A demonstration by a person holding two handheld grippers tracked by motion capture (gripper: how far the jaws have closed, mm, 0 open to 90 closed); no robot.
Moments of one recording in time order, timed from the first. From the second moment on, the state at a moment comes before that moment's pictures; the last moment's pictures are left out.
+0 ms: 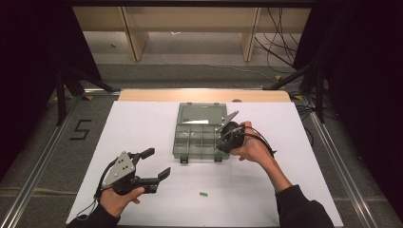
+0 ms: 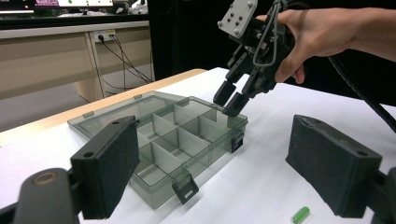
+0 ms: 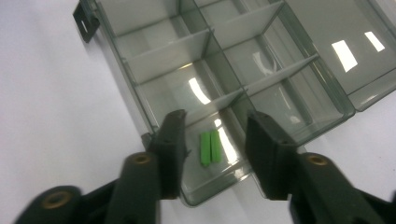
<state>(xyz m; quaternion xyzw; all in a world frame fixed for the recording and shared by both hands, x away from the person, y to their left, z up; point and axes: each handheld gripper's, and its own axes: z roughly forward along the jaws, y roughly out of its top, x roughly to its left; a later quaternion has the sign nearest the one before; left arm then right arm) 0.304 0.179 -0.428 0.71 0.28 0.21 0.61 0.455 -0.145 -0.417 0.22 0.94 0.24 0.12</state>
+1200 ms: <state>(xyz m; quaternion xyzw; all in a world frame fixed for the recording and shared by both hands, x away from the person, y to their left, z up) 0.304 0.180 -0.428 0.71 0.28 0.21 0.61 0.375 -0.097 -0.411 0.12 0.96 0.22 0.09</state>
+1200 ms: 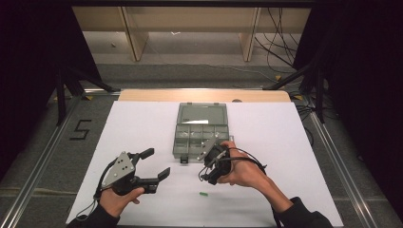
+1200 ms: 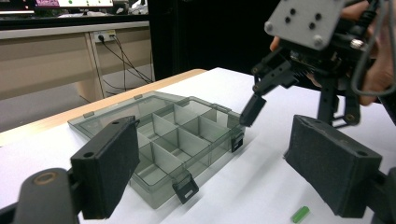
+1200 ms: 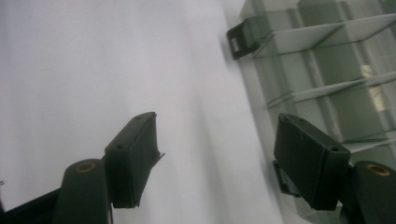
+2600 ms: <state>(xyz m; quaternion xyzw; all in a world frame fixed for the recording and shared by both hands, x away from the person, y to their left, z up) 0.303 0.180 -0.428 0.71 0.28 0.21 0.61 0.350 -0.078 -0.449 0.08 0.98 0.17 0.04</state>
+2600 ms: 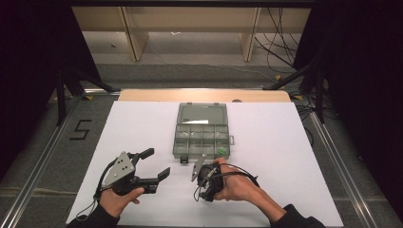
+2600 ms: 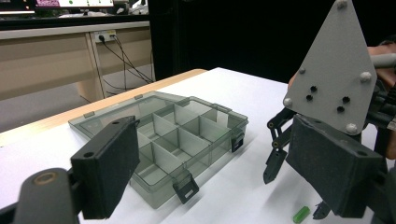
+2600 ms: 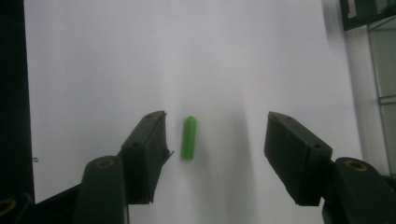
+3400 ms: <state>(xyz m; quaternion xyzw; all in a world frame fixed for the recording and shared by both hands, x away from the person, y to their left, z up) 0.303 0.179 -0.428 0.71 0.29 0.21 0.61 0.351 -0.078 -0.461 0.06 0.99 0.15 0.01</state>
